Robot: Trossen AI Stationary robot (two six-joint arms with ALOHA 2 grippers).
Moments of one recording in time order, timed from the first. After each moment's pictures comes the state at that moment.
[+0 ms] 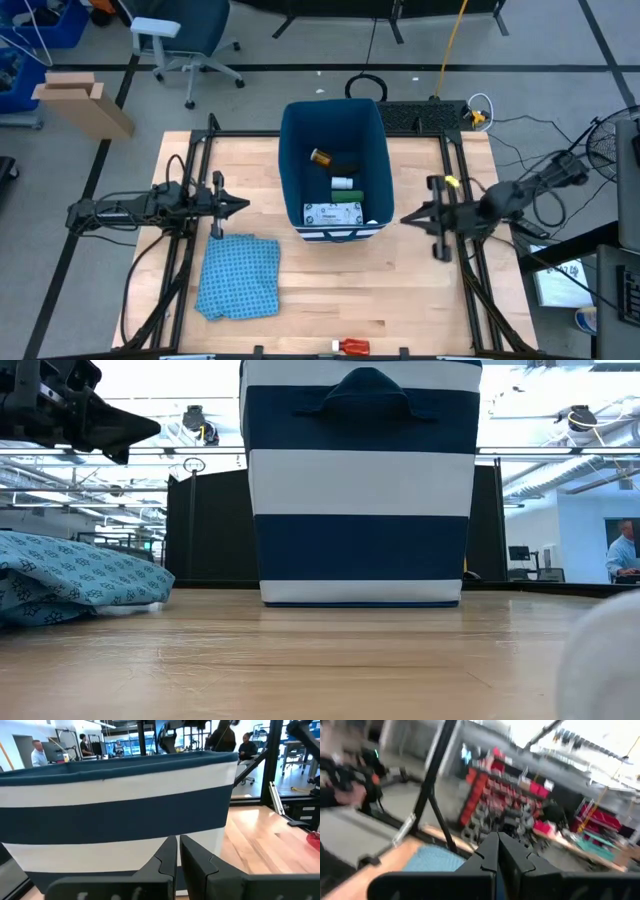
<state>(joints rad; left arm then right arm) 0.04 0.14 0.14 0.00 -0.03 0.07 0.48 0.76 0.75 0.12 0.33 -0.43</state>
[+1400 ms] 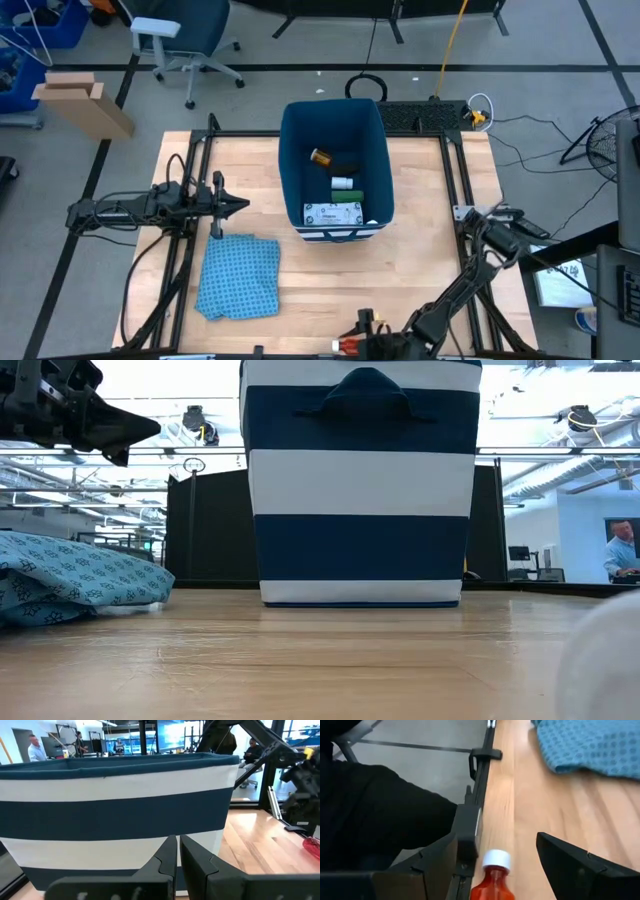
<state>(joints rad) 0.04 0.14 0.14 0.00 -0.03 0.03 0.88 2.04 1.34 0.02 0.62 0.48</state>
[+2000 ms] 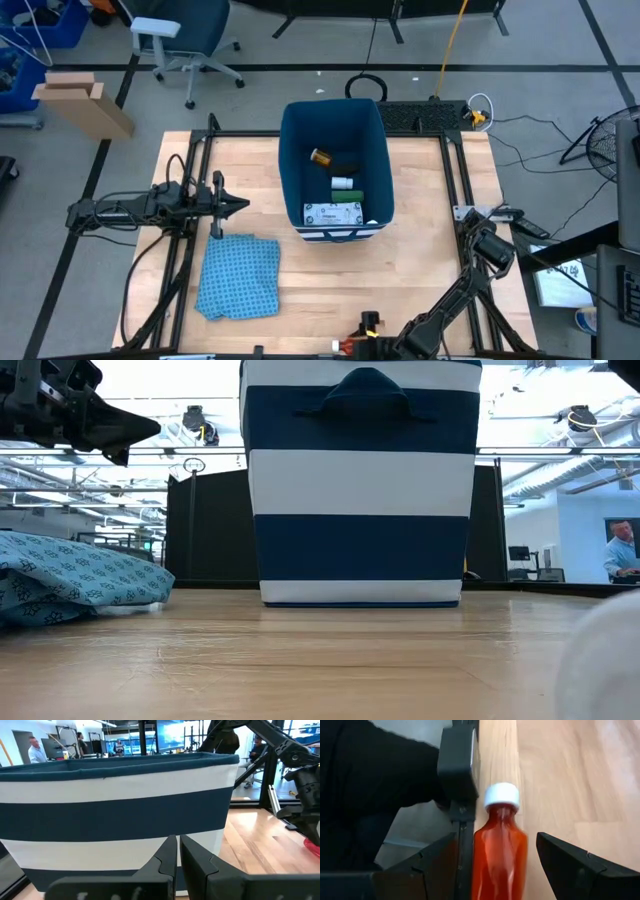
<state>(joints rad) 0.04 0.14 0.14 0.00 -0.03 0.04 0.89 2.14 1.49 -0.34 0.50 0.75</state>
